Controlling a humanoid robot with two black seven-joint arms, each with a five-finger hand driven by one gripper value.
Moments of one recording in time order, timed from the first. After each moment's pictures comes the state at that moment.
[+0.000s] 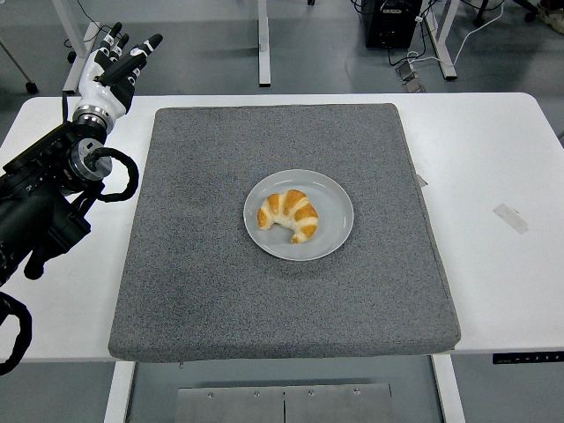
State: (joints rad) left arm -1.02 0.11 -0.70 -0.38 -0.06 0.00 -0.31; right arm -0.10 0.00 0.09 0.14 -0.13 0.00 0.25
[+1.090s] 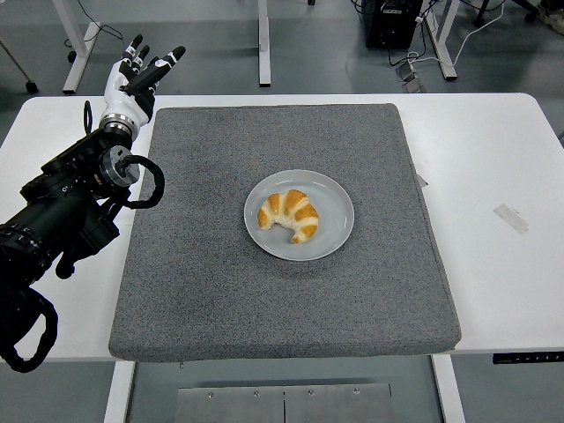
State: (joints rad) left arm -1.08 0.00 -0.54 -0.25 -0.12 0.00 -0.35; right arm -0.10 0.00 0.10 0.15 -0.13 0.00 0.25
